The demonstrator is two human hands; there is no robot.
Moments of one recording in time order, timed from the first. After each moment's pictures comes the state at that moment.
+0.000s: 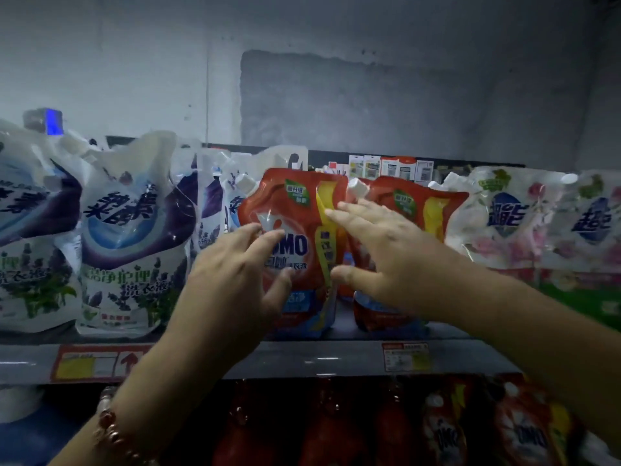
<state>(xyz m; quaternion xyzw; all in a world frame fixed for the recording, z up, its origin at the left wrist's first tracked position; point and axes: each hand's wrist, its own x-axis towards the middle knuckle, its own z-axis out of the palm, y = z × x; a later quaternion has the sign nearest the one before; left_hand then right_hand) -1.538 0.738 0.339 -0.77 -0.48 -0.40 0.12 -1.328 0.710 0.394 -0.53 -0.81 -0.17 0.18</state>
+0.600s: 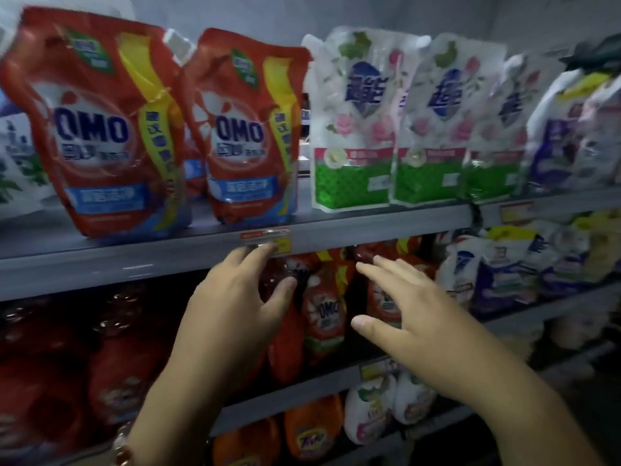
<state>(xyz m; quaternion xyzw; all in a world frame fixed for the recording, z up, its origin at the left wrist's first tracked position) -1.378 0.675 0.229 -0.81 -0.46 -0.35 -0.07 -1.183 0.570 0.243 -0.73 -0.65 0.07 0.21</state>
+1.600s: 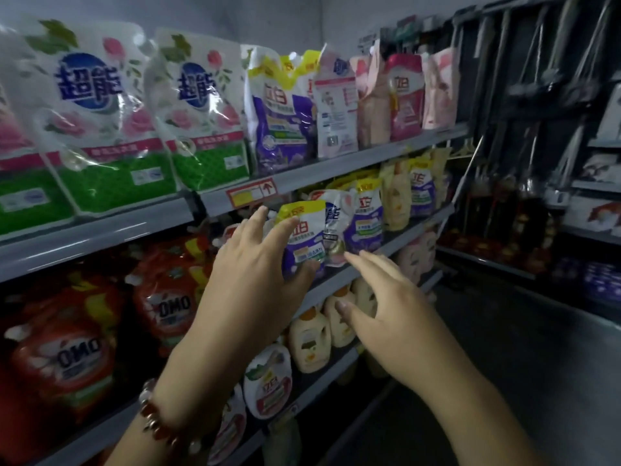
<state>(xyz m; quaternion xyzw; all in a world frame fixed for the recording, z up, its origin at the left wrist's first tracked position) -0.993 0.500 0.229 -0.92 -0.27 -0.26 -0.06 -0.884 0.357 0.193 -0.80 -0.46 0.02 0.38</state>
